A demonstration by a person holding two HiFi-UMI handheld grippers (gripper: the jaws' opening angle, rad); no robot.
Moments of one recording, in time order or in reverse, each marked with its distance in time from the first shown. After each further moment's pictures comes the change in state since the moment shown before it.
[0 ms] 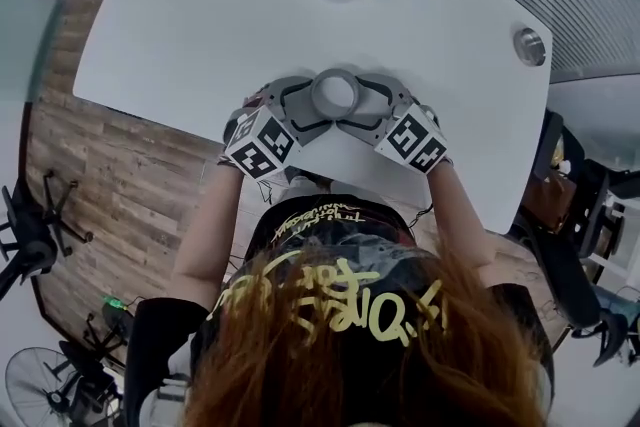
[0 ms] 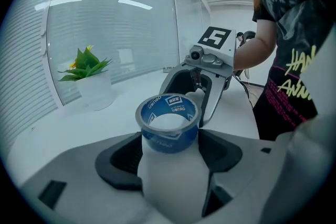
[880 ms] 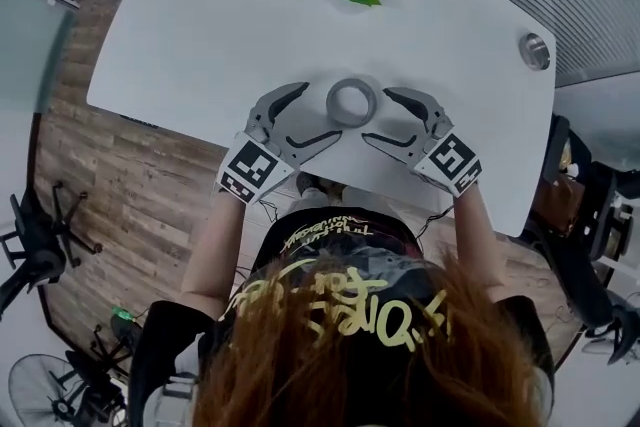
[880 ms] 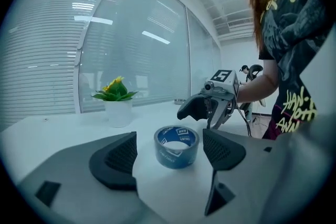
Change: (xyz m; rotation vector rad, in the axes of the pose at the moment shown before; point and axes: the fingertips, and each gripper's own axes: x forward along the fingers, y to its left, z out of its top) left arm -0.062 0.010 0.031 -0.170 -0.378 0.095; right arm -0.048 0.004 0.029 0.076 -0.190 -0.060
